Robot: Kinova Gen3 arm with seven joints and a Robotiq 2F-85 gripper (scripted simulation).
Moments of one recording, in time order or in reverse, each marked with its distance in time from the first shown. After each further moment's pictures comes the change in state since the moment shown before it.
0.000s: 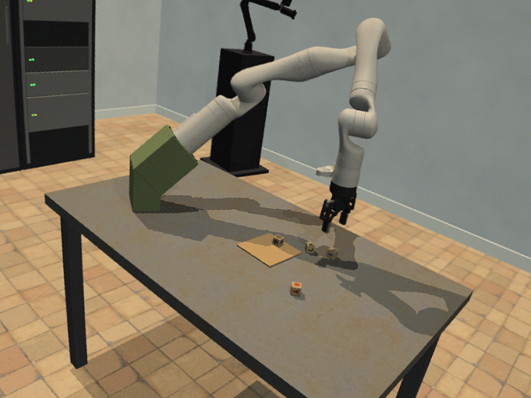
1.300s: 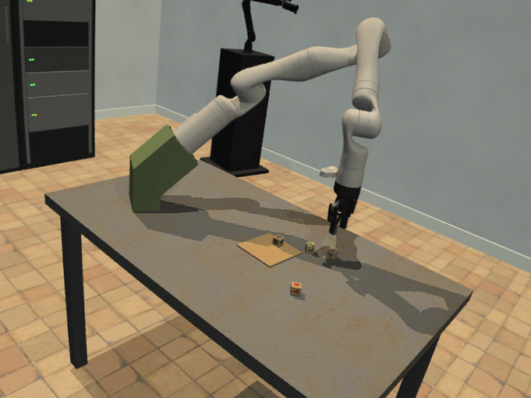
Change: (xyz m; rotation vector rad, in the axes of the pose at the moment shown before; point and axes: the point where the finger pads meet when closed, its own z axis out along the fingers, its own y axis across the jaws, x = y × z) arm -0.009 0.009 -0.001 0.000 -0.008 -0.070
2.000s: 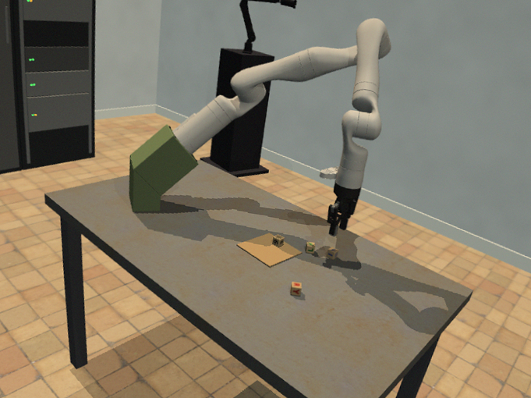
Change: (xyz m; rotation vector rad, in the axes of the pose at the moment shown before) arm -0.001 0.000 0.004 0.000 -0.002 -0.001
